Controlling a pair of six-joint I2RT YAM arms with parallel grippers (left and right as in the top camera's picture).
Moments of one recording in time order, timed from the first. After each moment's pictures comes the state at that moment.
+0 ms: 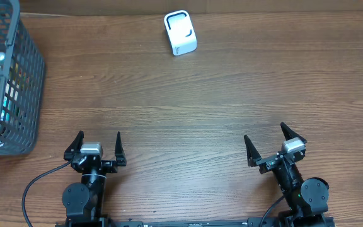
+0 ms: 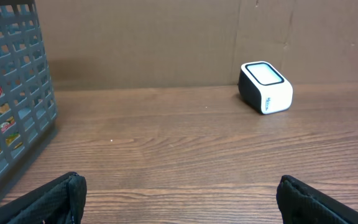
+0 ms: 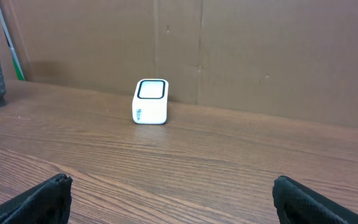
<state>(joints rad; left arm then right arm) 0.06 0.02 0.01 -0.07 0.08 0.01 0.16 0.01 0.02 -0.02 -0.16 -0.01</state>
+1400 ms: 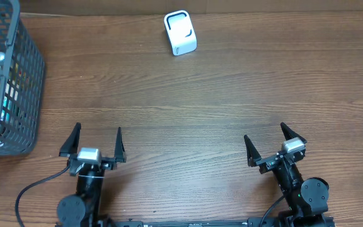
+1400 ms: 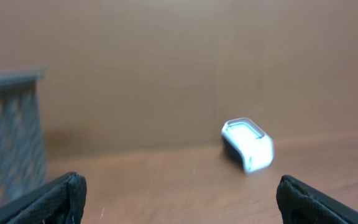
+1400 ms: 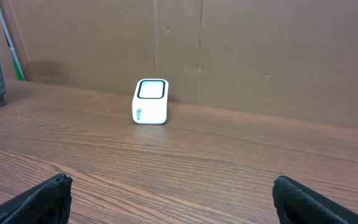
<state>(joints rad) 0.06 0.02 0.03 0.19 0.17 0.03 0.16 0.01 0.02 -0.02 -0.16 -0.01</state>
